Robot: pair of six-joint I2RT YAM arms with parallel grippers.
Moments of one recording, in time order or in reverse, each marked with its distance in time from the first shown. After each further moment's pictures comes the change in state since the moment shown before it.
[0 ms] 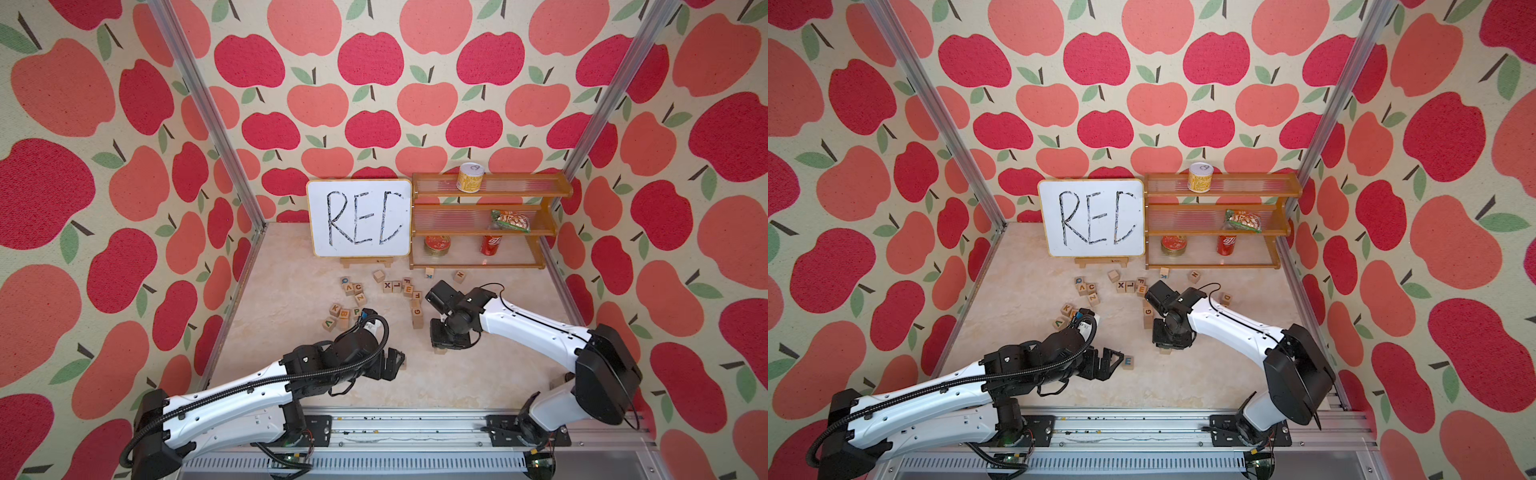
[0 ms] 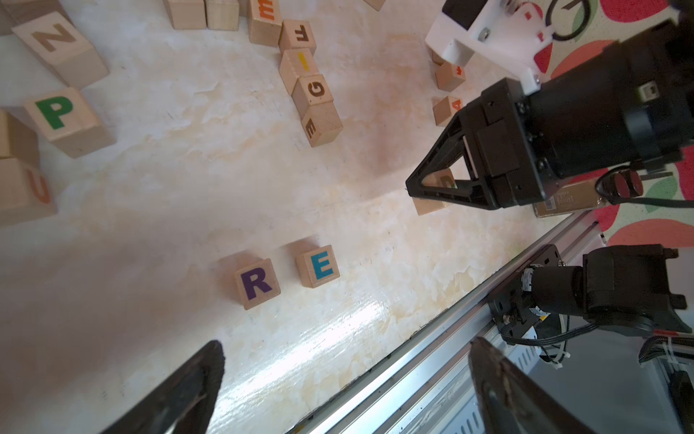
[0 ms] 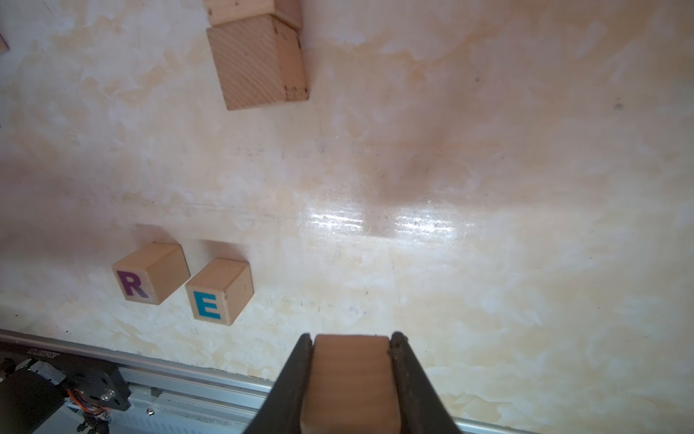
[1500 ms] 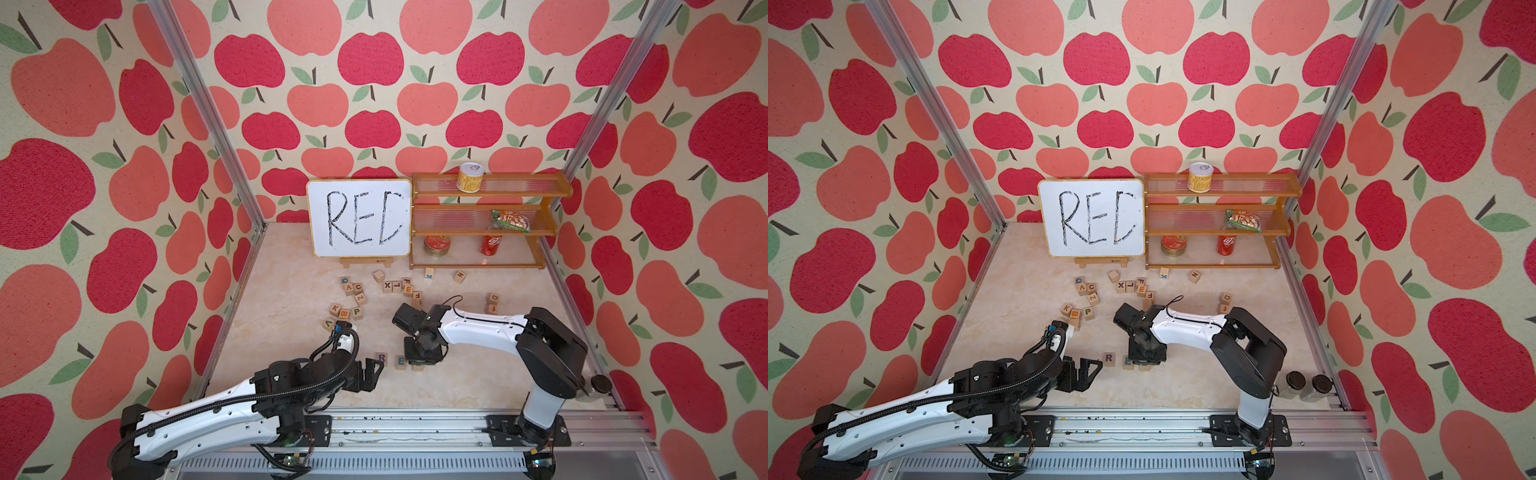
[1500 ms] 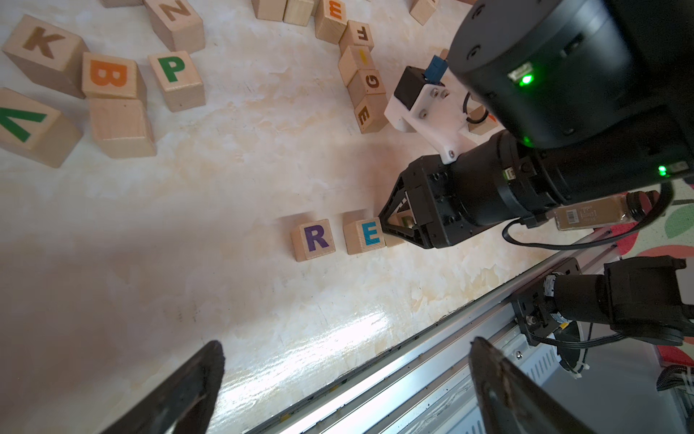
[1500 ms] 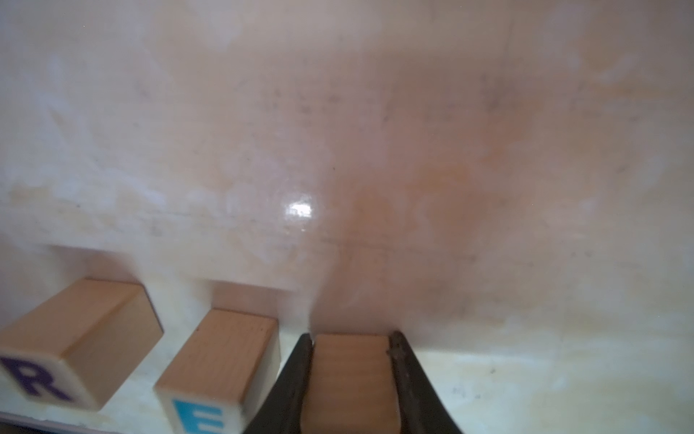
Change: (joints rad) left arm -0.086 -0.245 -0.095 -0.173 -0.139 -0.138; right arm 0.190 0.276 0.047 0.150 0.020 0.129
